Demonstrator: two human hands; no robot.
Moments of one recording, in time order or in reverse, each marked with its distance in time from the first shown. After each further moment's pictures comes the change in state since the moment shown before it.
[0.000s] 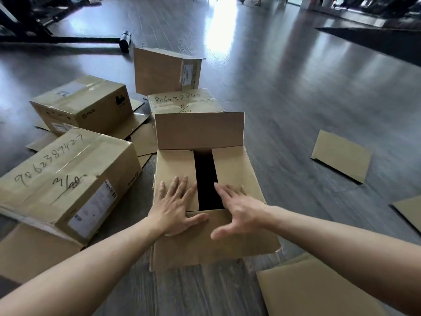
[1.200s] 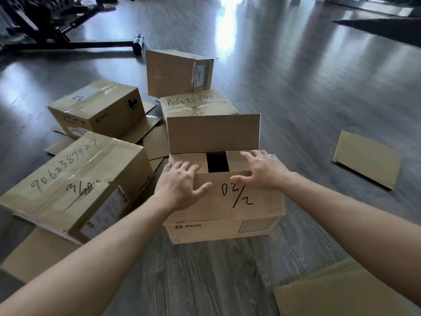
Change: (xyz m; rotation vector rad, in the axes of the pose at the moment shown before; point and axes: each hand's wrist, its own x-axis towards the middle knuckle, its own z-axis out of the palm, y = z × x) left_hand 0.039 -0.024 -0.057 0.022 0.230 -0.092; right_hand 0.055 0.037 -0.082 -0.107 0.252 0.283
